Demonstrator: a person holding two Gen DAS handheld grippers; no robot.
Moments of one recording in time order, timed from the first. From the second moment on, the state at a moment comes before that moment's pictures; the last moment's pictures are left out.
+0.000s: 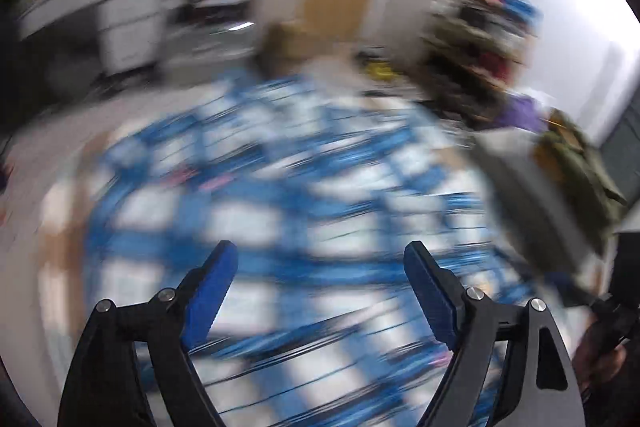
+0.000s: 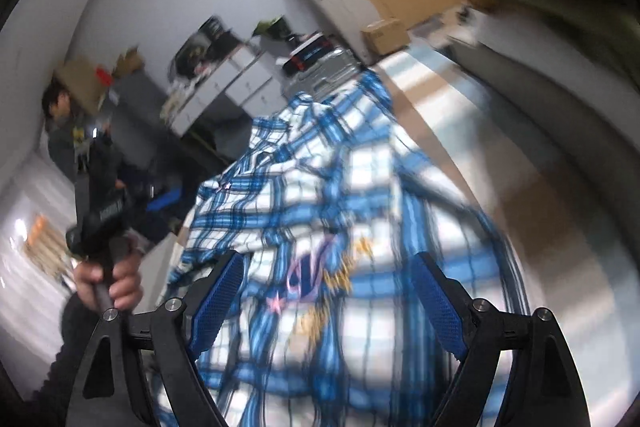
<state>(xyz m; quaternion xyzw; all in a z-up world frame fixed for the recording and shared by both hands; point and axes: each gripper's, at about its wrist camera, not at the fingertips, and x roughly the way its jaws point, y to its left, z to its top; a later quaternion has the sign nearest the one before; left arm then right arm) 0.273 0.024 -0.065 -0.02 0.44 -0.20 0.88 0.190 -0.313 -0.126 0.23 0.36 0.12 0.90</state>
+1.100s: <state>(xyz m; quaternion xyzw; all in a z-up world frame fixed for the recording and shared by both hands) 0.258 0.099 -0.121 -0.10 0.46 -0.15 0.87 0.348 -0.308 -0.154 0.07 0.46 0.03 0.88</state>
